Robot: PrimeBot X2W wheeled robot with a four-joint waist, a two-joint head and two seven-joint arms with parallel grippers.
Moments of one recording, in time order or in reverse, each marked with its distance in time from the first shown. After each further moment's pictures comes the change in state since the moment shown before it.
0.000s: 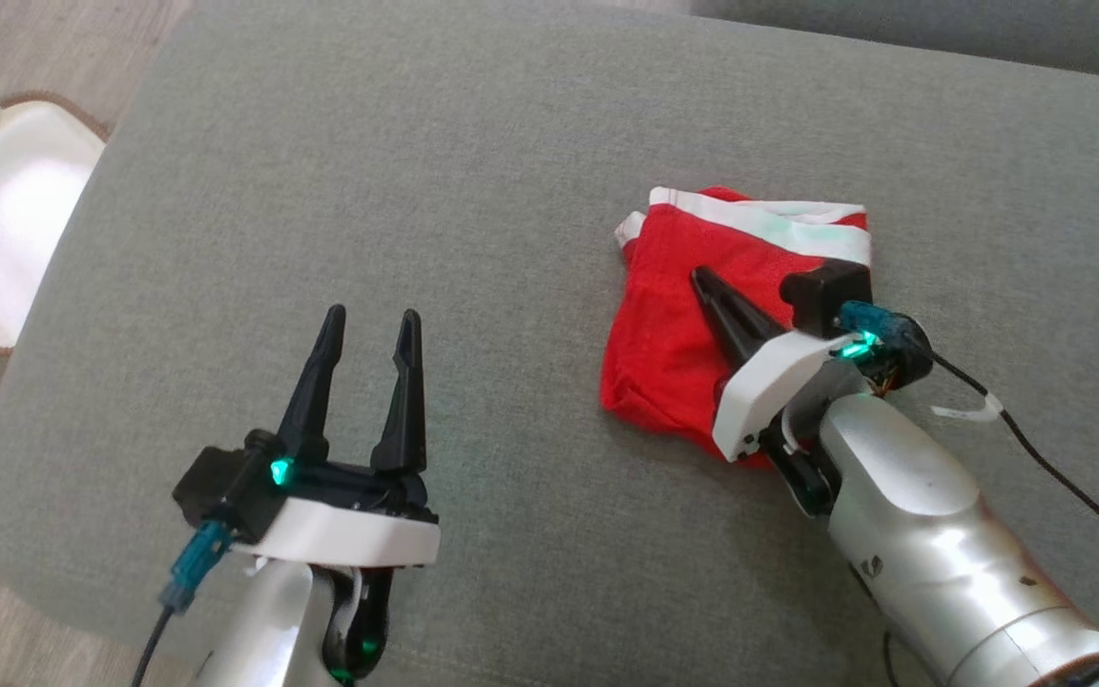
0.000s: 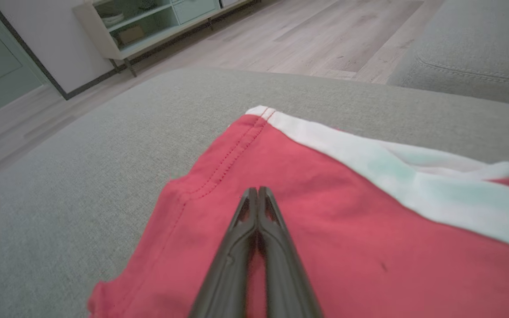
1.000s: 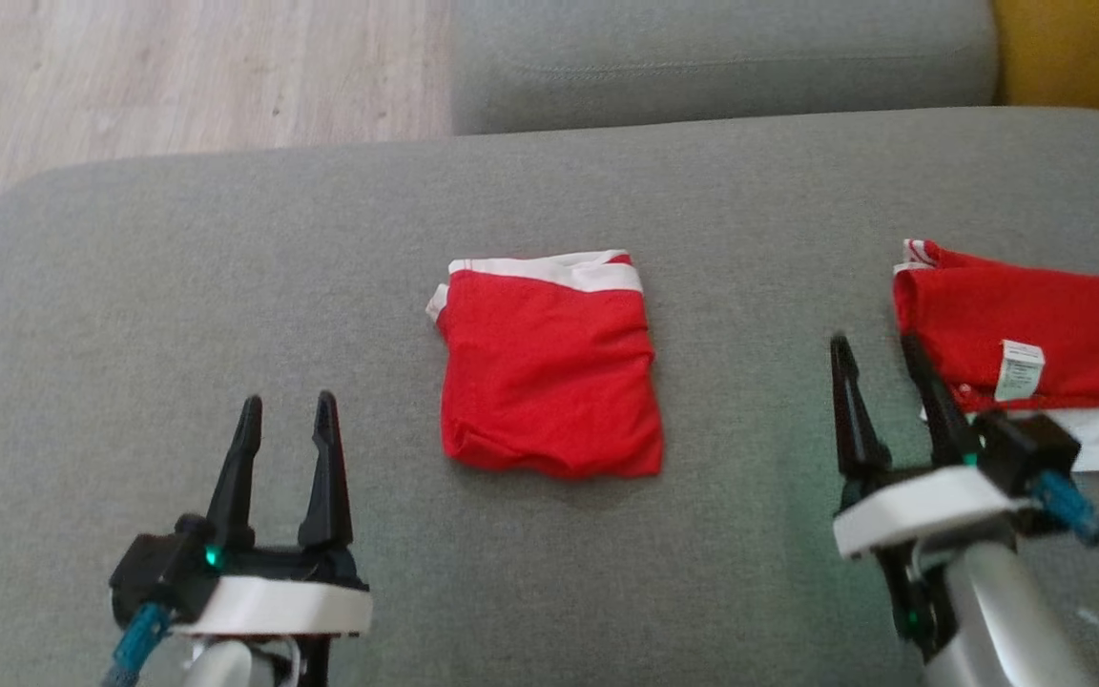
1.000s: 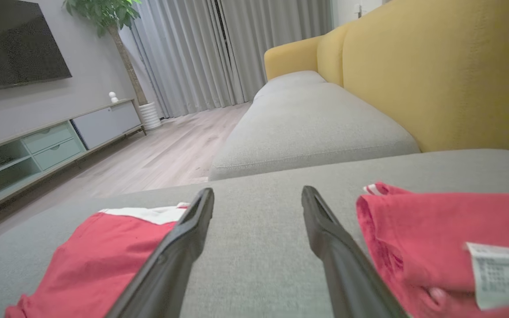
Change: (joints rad) left arm 0.144 0.001 0.152 -0.002 0.045 -0.011 -0.001; right arm 0.458 0.007 -0.454 -0.510 -0.146 0.000 -0.081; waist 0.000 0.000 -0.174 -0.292
